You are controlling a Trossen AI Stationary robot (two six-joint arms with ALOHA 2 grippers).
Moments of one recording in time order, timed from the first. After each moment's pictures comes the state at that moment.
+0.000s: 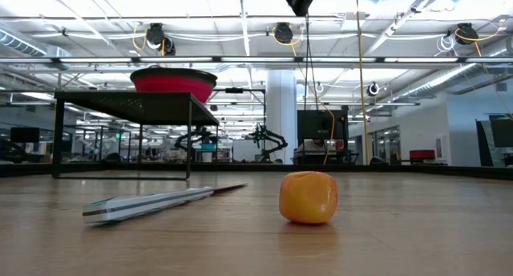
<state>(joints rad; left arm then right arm) -0.24 1.39 1.17 -0.03 -0.27 0.36 0.00 1.38 1.11 0.07 -0.42 0.36</state>
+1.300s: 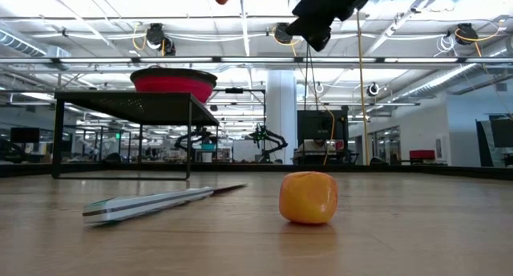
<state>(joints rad) -0.16 1.19 1.17 -0.38 -0.53 0.18 -0.09 1.38 1.11 -0.33 -0.39 0.07</state>
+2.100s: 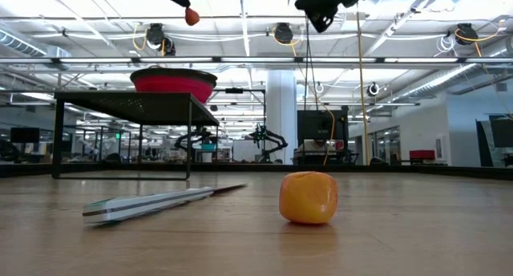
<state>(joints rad) 0.19 1.20 1.46 -0.86 -0.49 -0.07 -0.14 1.28 1.11 -0.33 -0.39 -0.09</state>
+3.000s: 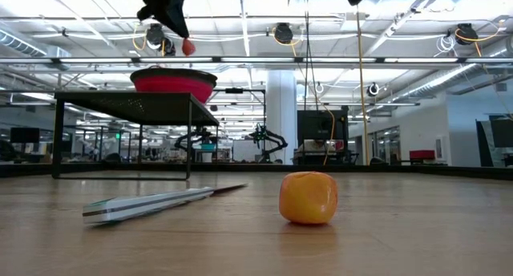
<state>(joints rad) 0.41 1.29 1.47 -0.95 -0.29 -0.17 -0.14 1.03 1.11 -0.48 -0.28 -0.14</state>
